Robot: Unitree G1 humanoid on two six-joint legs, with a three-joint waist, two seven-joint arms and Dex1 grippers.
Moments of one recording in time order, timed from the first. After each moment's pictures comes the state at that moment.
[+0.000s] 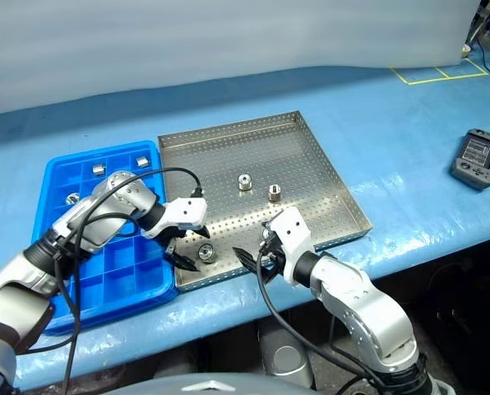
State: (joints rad) left arm -0.73 0.76 -0.61 0.03 -0.01 0.56 -1.46; right arm -0.04 -0.39 0.21 -0.69 0.42 0.86 0.37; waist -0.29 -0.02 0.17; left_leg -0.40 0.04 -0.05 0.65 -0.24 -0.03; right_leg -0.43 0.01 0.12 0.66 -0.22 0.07
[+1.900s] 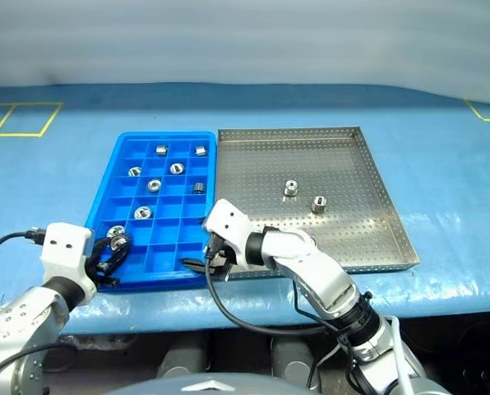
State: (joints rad) left arm 0.26 0.33 0.34 -0.92 -0.16 1.10 -0.39; right arm -0.38 -0.29 0.50 -0.38 0.29 0.68 0.64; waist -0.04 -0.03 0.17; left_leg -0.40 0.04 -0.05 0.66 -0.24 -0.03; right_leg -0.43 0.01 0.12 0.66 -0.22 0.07
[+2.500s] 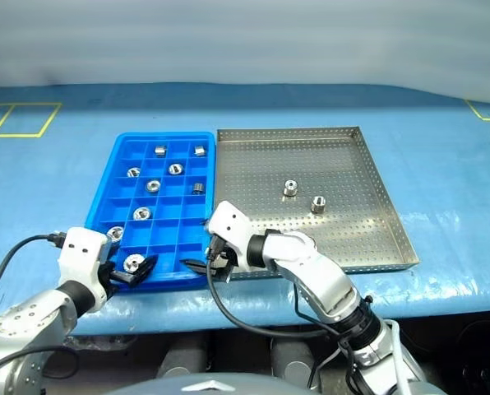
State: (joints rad) left arm 0.26 0.40 0.31 -0.92 -0.29 1.18 -0.39; right arm -0.34 -0.29 0.49 -0.40 0.28 0.69 0.62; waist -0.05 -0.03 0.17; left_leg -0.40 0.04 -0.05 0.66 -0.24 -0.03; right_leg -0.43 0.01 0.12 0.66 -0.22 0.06
